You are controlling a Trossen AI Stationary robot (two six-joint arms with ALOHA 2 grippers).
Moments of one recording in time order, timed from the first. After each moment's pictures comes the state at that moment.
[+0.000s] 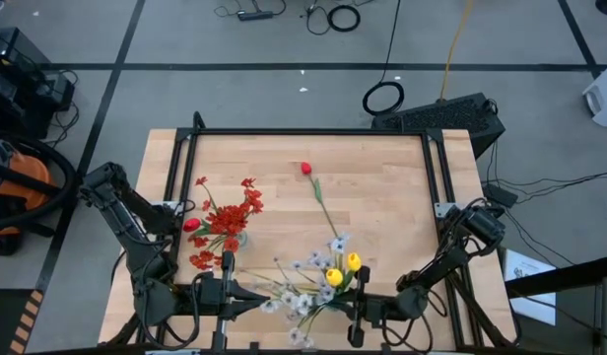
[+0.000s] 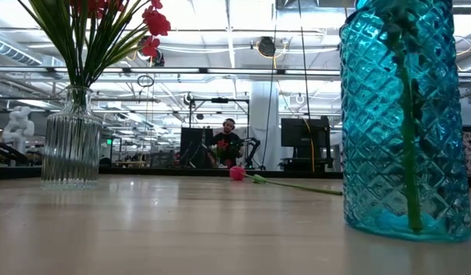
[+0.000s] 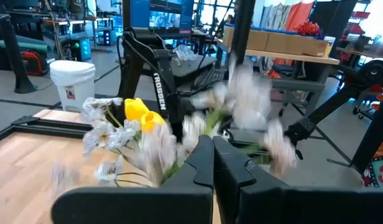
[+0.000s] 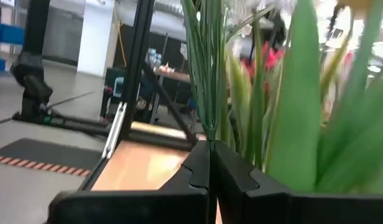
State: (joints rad) left arm -0.89 1.48 1.31 0.10 -0.87 -0.20; right arm 0.82 1.98 0.85 1.38 0.89 -0.38
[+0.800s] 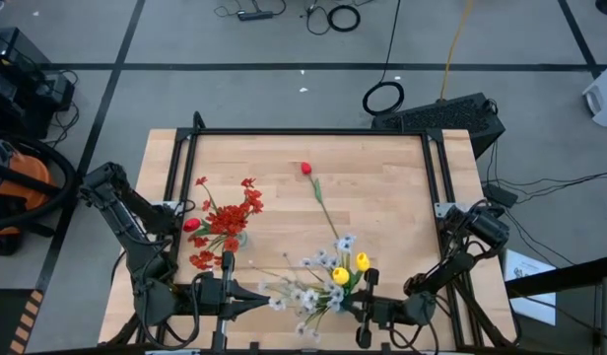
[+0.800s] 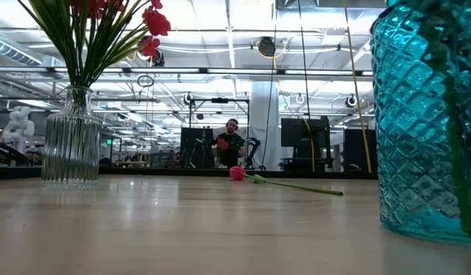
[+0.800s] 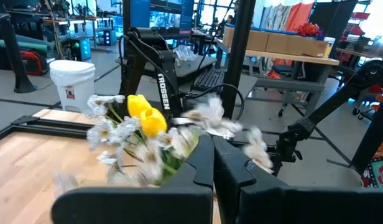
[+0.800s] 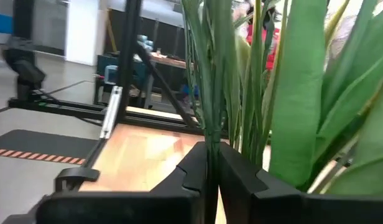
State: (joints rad) left arm -0.89 1.48 1.31 0.10 -0.87 -0.20; right arm 0.88 1.98 0.80 1.35 1.02 -0.30
